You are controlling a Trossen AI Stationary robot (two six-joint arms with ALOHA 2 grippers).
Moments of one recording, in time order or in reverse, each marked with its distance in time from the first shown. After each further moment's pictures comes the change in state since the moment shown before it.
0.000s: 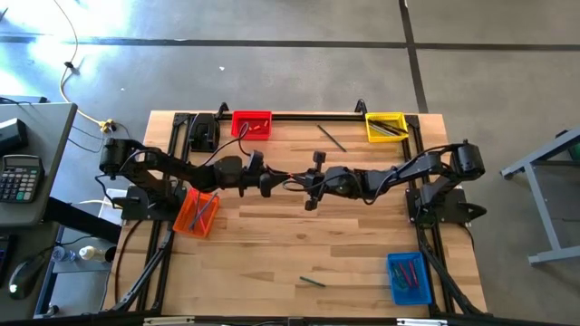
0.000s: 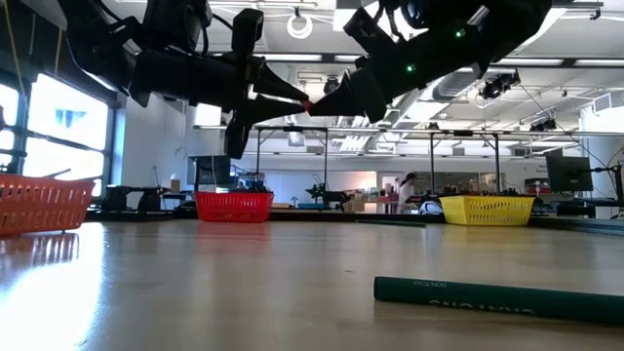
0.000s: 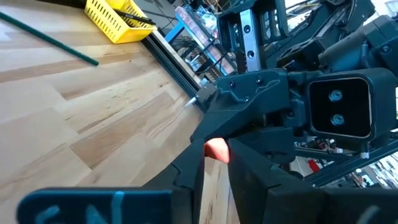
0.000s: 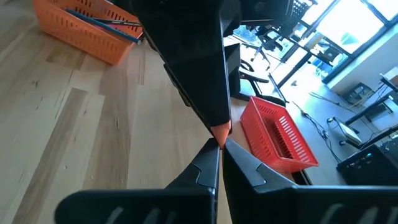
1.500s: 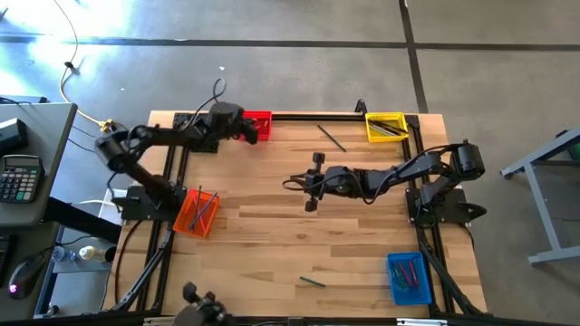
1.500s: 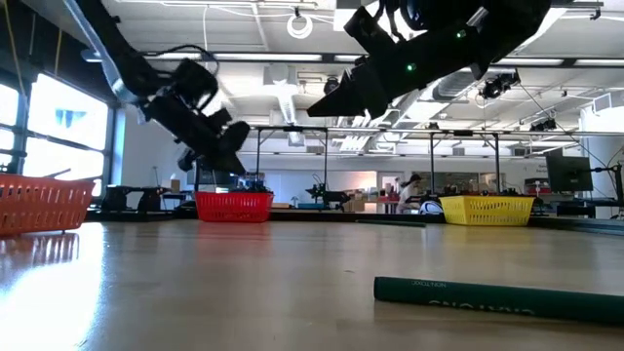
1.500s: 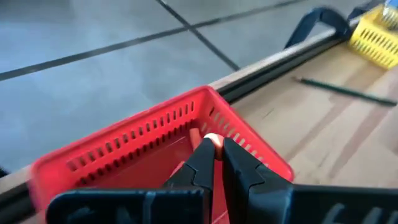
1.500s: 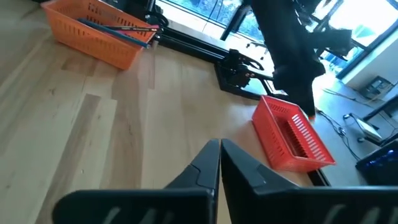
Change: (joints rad) left arm 0.688 -0.023 0.098 -0.508 0.023 0.616; right arm -0.004 0.000 0.000 -0.011 -0.044 0.056
